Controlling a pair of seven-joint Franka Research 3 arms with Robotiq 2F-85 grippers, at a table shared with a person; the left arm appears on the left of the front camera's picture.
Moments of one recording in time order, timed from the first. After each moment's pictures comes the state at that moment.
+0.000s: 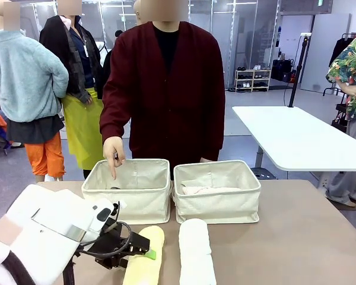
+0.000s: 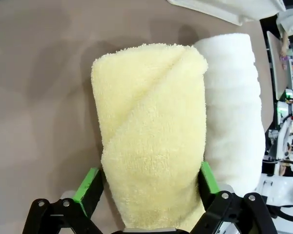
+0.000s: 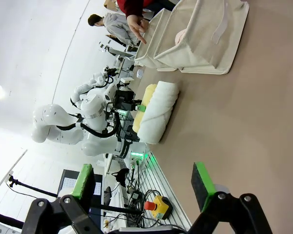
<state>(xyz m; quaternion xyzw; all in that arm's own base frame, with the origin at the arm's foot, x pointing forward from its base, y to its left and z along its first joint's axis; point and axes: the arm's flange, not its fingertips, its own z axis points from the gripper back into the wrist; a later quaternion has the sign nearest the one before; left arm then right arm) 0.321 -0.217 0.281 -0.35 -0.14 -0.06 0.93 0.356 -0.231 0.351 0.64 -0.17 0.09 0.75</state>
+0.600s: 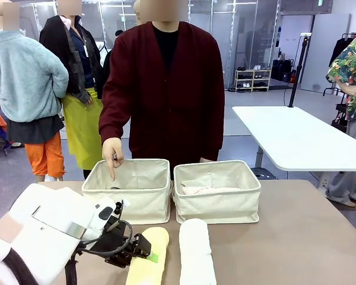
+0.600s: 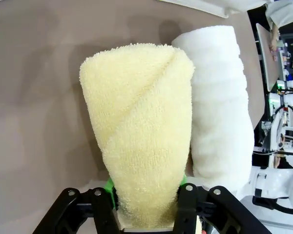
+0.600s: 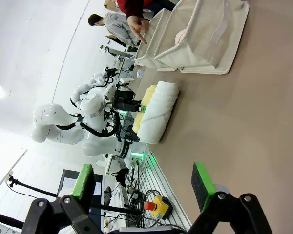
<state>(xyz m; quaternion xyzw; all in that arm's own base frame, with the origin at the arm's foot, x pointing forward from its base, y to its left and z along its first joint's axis) 0.322 -0.225 0.285 -0.37 -0.13 -0.08 0.92 0.356 -0.231 0.351 0.64 -0.17 0.09 0.75</state>
